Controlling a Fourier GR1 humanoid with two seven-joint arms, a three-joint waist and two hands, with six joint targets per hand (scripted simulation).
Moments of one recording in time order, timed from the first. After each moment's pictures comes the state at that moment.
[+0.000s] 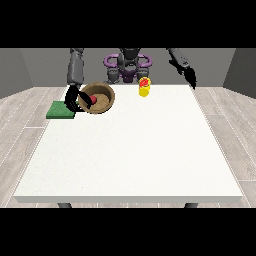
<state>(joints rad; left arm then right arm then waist) -0.41 0.14 0.07 -0.99 -0.21 -0.08 -0.56 -0.32 -0.50 -0.01 -0.70 0.10 -0.28 -0.10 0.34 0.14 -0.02</state>
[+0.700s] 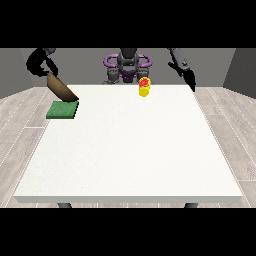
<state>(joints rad) -0.30 0.20 0.19 -0.85 -0.16 -0.03 -0.63 -0.44 -0.85 0.12 -0.89 0.30 0.09 0.13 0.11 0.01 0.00</state>
